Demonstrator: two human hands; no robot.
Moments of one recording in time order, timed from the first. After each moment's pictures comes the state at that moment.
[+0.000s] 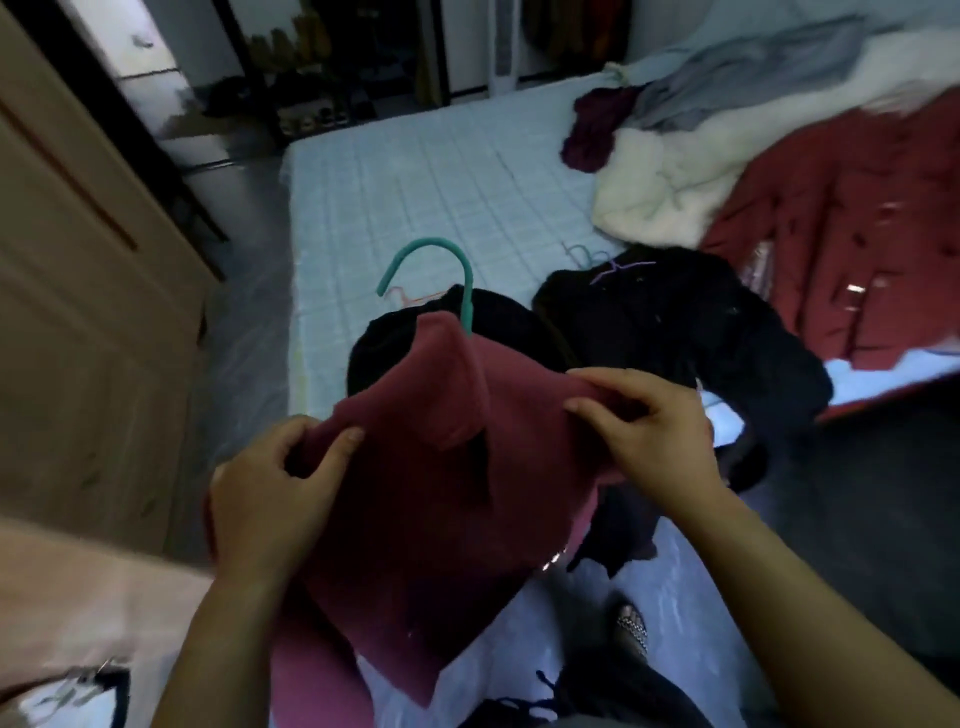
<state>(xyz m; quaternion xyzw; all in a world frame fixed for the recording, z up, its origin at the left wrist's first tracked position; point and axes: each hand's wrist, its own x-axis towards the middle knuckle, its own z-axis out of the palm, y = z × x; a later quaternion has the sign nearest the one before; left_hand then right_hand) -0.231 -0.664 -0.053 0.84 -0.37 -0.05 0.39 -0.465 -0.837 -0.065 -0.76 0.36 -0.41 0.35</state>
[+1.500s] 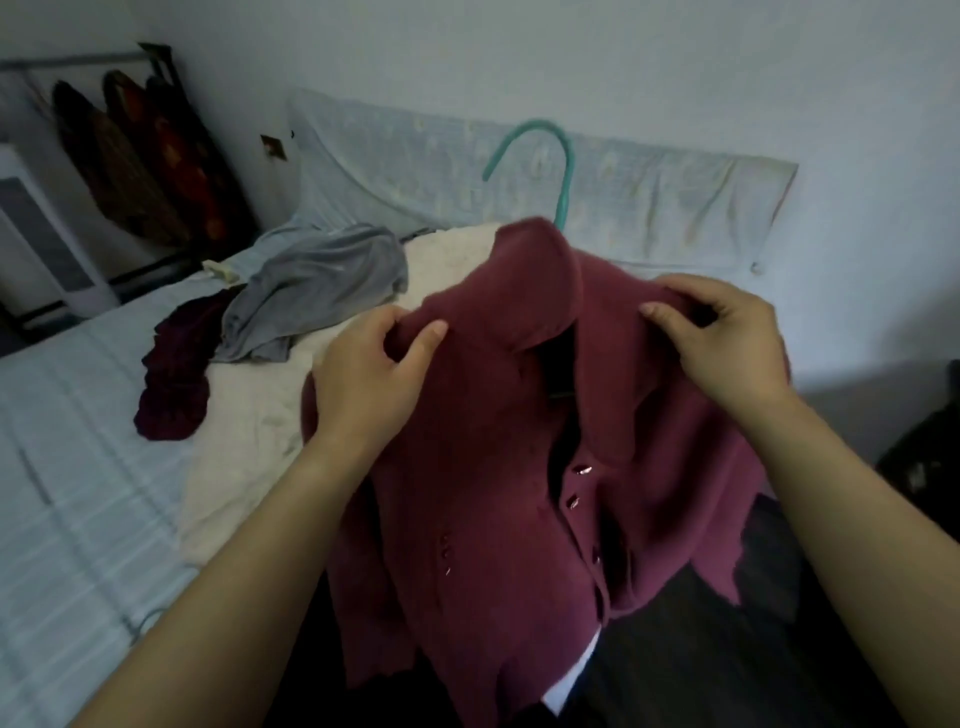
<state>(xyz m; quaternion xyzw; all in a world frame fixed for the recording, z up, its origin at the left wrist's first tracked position) -0.642 -1.530 0.035 0.57 -0.68 -0.11 0.45 -0.927 -1.506 0.046 -0.58 0.61 -0.53 0.05</state>
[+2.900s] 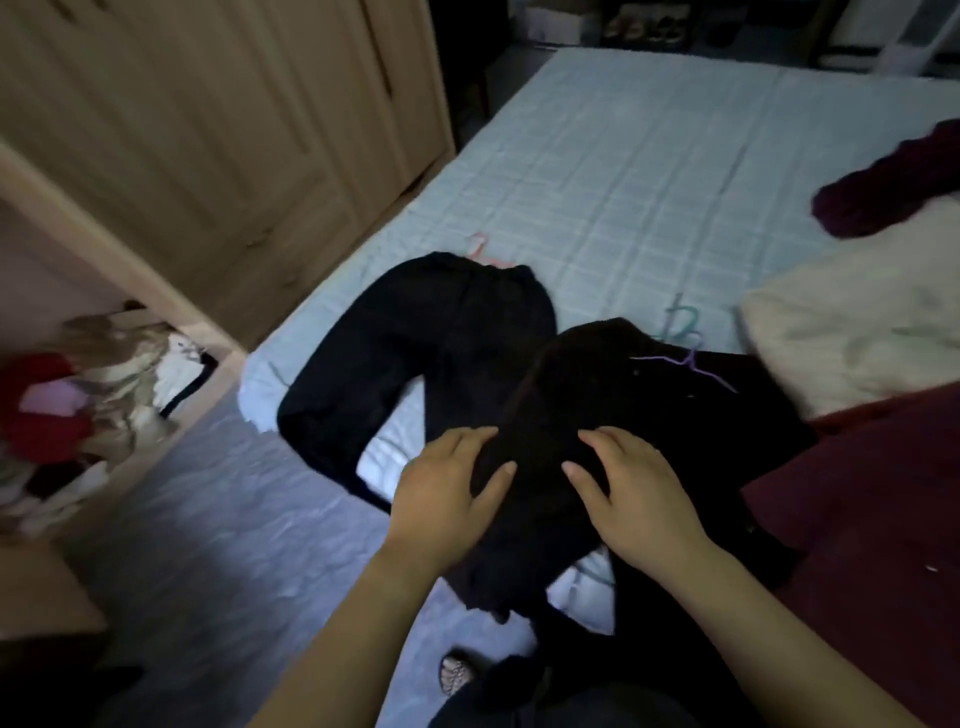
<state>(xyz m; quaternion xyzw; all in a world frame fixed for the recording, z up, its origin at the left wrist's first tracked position) -0.544 -1.082 -0.137 0.96 -0.18 -0.06 0.22 -0.597 -1.277 -0.146 -0.97 0.07 0.02 0.25</state>
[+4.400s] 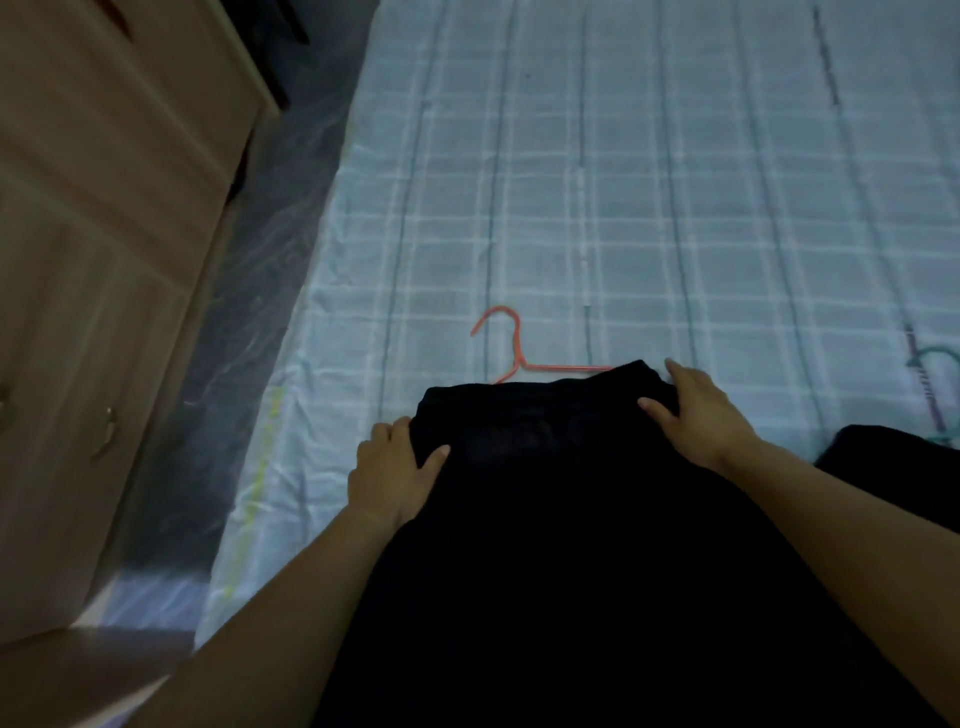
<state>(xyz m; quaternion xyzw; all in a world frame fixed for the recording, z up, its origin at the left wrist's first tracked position) 0.127 -1.045 -0.433 0.93 -0.20 -0.30 0.10 -0.048 -1.330 -0.426 -0.86 0.41 0.15 0.27</state>
